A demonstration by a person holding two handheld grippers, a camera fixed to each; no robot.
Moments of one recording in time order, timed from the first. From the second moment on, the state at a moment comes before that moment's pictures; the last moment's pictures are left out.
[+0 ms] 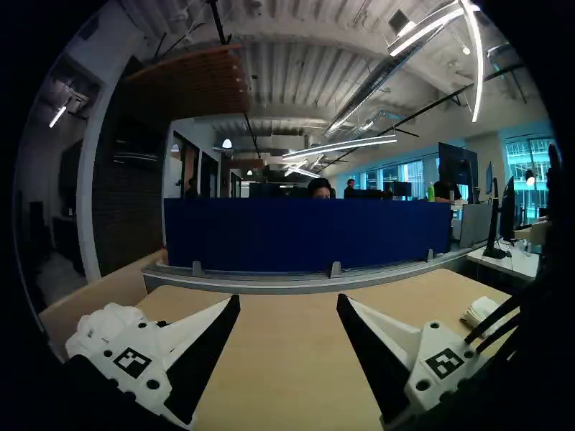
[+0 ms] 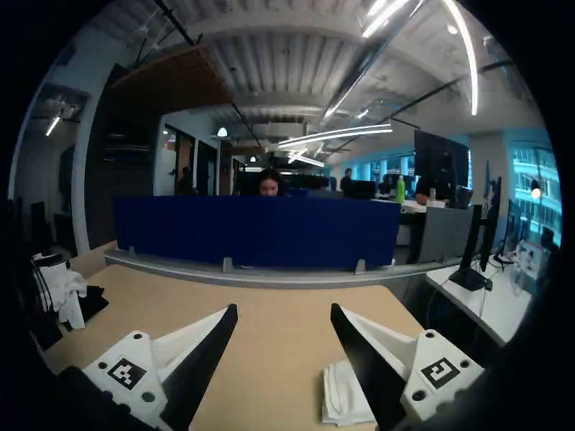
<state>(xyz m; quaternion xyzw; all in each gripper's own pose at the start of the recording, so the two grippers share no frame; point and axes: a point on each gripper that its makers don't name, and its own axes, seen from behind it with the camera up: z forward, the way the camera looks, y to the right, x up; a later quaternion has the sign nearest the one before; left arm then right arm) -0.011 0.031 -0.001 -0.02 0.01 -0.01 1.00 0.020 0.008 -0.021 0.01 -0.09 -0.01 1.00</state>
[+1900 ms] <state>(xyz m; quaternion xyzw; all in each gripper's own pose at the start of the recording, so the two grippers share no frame) -0.174 -0.017 0.030 0.05 0.03 -0.01 1.00 -0.051 -0.017 0.042 -0.01 -0.14 -0.05 0.99</state>
